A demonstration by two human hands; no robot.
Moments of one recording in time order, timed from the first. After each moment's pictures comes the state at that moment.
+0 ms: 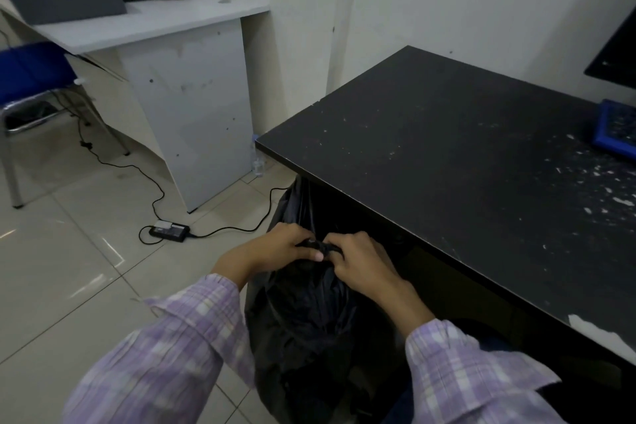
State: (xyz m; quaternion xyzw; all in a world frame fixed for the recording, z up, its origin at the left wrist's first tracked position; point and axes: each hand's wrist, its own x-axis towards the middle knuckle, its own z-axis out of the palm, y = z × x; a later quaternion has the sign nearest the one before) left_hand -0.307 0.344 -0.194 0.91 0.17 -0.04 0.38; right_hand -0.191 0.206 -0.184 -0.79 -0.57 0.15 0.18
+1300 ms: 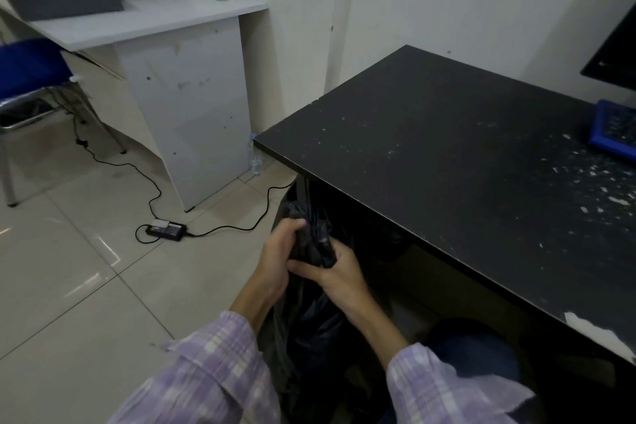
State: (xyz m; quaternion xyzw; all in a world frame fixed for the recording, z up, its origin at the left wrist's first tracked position) left_hand -0.313 0.287 -0.187 0.42 0.28 0.30 0.81; right_hand -0.236 0.207 -0.204 -0.61 -0.32 0.41 0.60
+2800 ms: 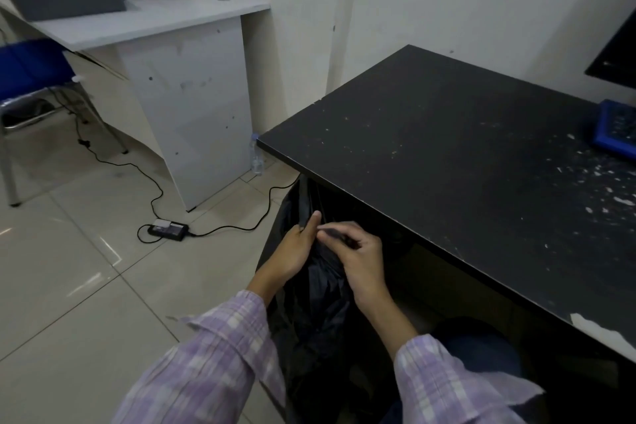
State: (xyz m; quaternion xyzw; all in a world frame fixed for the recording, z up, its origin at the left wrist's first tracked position) left_hand -0.296 0.305 -0.203 0.70 0.30 0.14 0.63; right_hand -0.220 0.210 -0.193 -0.60 -0.31 0.27 0.68
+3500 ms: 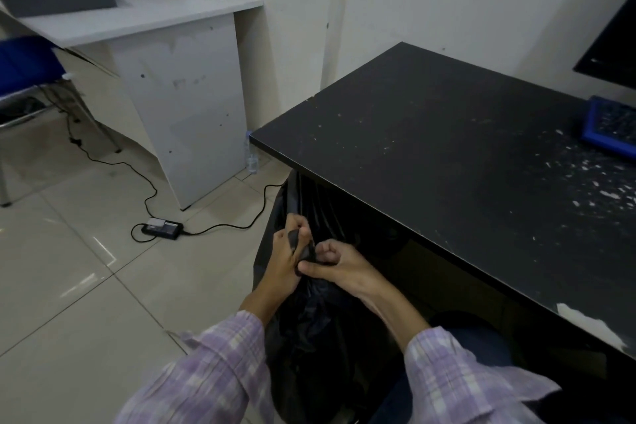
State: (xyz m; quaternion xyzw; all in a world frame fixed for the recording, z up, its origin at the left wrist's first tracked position) left_hand -0.303 0.289 -0.228 0.73 0.24 0.38 0.52; right_hand -0.211 0.200 -0.197 -0.69 -0.31 0.49 0.44
